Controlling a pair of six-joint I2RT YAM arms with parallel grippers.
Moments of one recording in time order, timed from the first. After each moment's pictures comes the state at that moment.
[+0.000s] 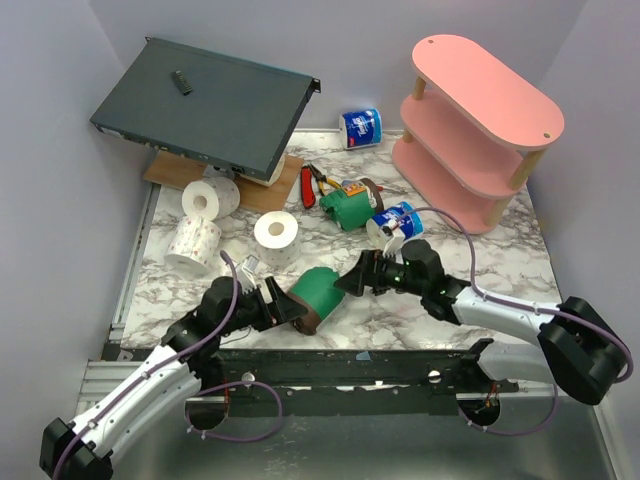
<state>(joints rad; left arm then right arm) -0.65 0.42 0.21 -0.29 0.31 -1.02 0.73 1.24 0.44 0.40 -0.31 0.72</state>
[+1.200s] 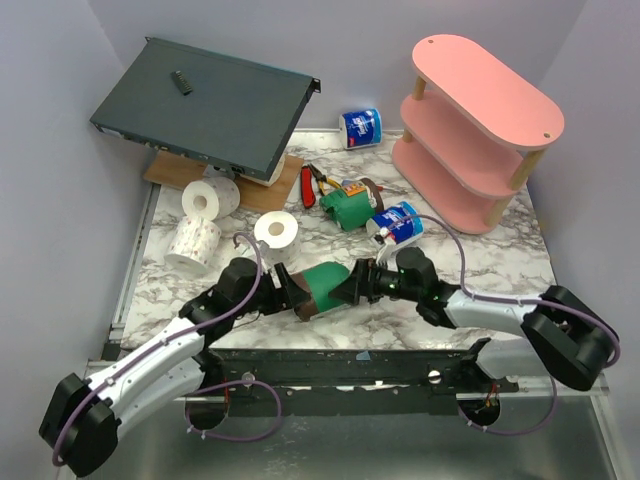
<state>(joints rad) -0.65 0.72 0.32 -0.19 0.17 -0.90 0.78 1.34 0.41 0.56 -0.36 0.76</state>
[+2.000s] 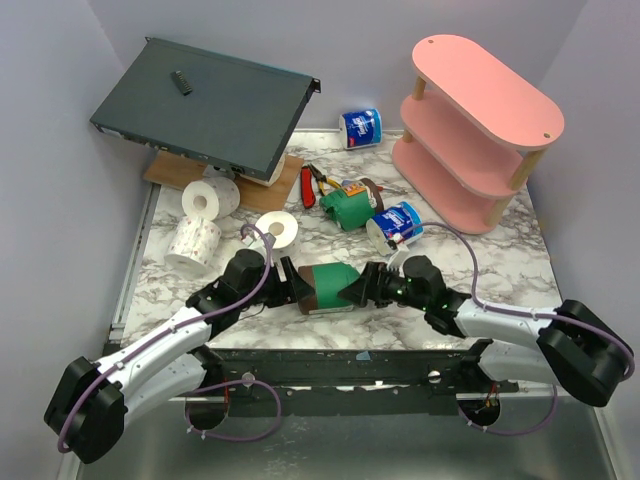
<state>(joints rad) -0.65 0.88 0.39 -0.11 0.20 -0.84 0.78 1.18 0.30 0.47 -0.22 0.81</state>
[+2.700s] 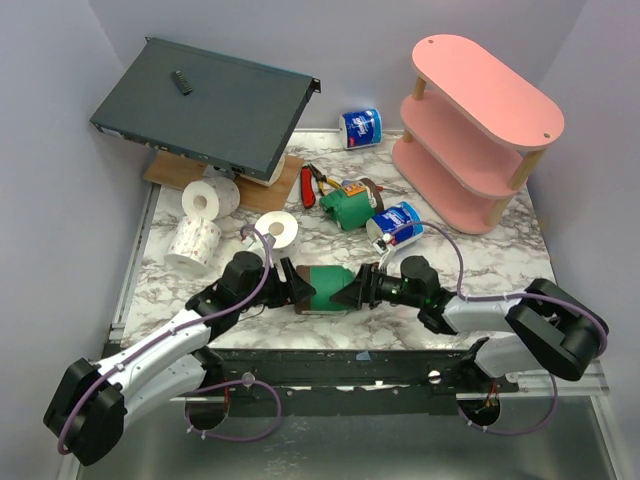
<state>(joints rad) -0.64 0.86 0.36 -0.07 0.22 -0.84 0.78 1.36 0.29 0.79 -0.41 0.84</state>
